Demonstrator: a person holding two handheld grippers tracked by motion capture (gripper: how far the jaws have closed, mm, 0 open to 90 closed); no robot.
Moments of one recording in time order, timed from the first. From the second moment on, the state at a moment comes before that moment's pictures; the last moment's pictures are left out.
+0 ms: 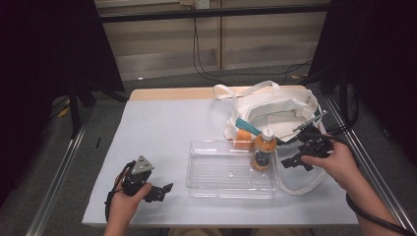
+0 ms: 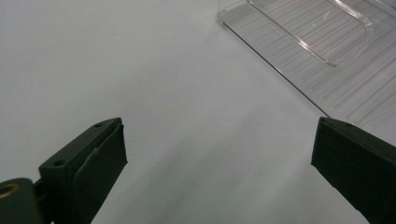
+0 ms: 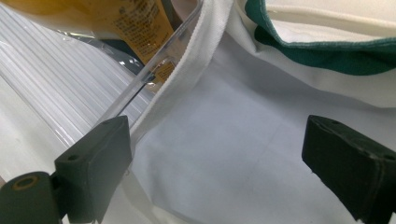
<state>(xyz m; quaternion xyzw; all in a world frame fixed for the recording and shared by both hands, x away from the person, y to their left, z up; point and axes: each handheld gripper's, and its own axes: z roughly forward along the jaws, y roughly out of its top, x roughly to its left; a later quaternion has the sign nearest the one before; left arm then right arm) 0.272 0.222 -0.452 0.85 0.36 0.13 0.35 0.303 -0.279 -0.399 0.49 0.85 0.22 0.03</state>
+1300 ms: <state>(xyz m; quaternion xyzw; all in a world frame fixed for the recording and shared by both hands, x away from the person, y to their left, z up) 0.272 0.222 -0.453 0.86 0.36 0.13 0.35 0.288 -0.293 -0.429 0.50 0.83 0.25 0.04</state>
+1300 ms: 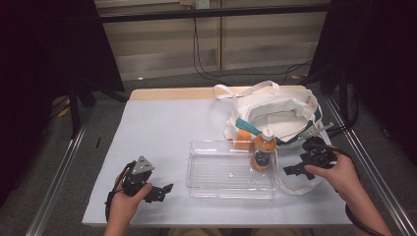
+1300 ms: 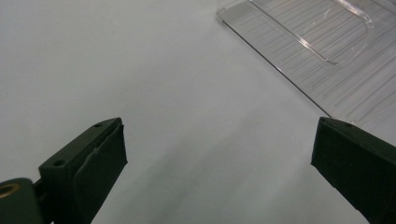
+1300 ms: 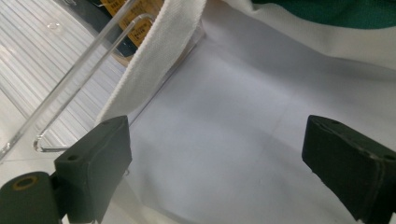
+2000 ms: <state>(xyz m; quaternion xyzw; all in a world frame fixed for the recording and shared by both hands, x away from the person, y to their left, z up) 0.273 0.221 -0.455 0.86 0.36 0.13 0.35 0.283 -0.302 -0.437 0.50 0.83 0.26 0.04</state>
